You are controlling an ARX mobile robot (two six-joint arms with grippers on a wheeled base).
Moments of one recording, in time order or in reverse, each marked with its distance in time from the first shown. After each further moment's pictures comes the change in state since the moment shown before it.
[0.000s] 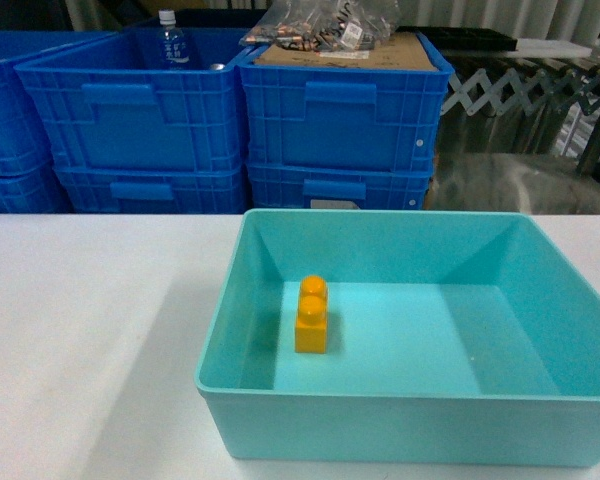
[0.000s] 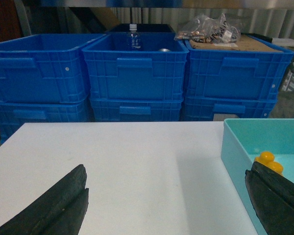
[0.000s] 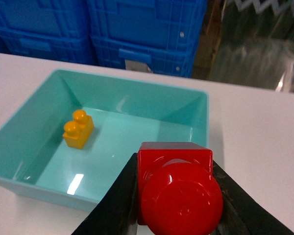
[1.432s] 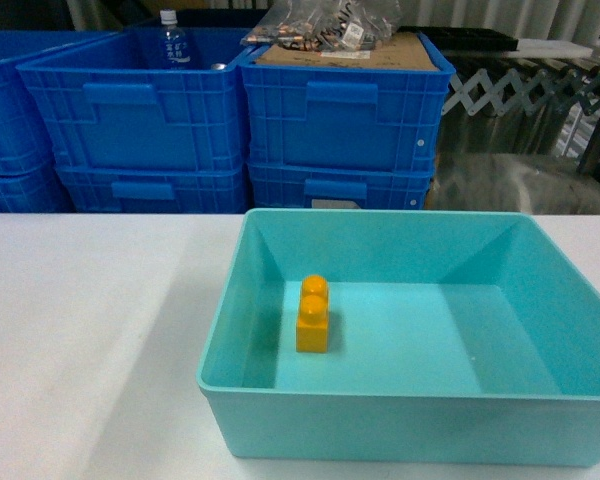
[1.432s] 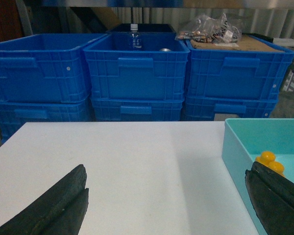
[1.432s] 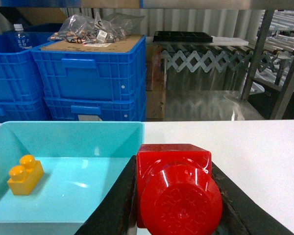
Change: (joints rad) left arm 0.001 0.000 0.000 0.000 0.000 0.000; right arm -0.279 -0.715 -0.422 0.061 -0.087 -0.027
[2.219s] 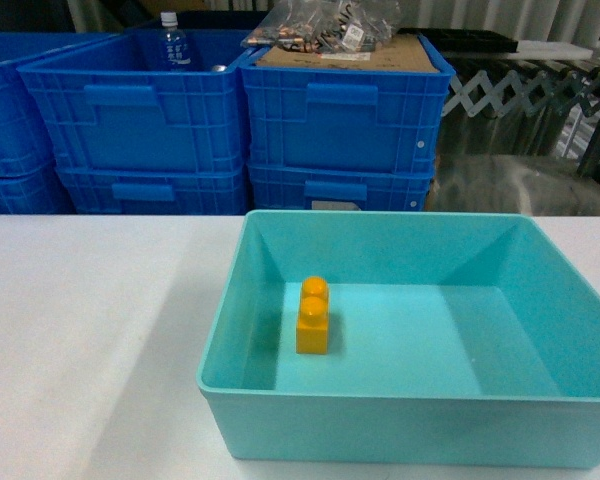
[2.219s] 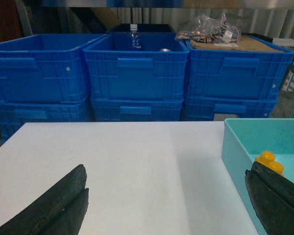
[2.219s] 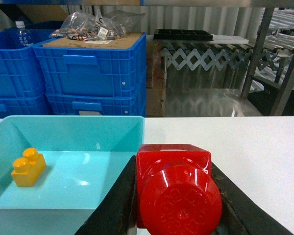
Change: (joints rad) left arm 0.000 0.000 0.000 0.000 0.001 0.000; right arm 0.000 -0.217 0.001 -0.230 0.000 0.000
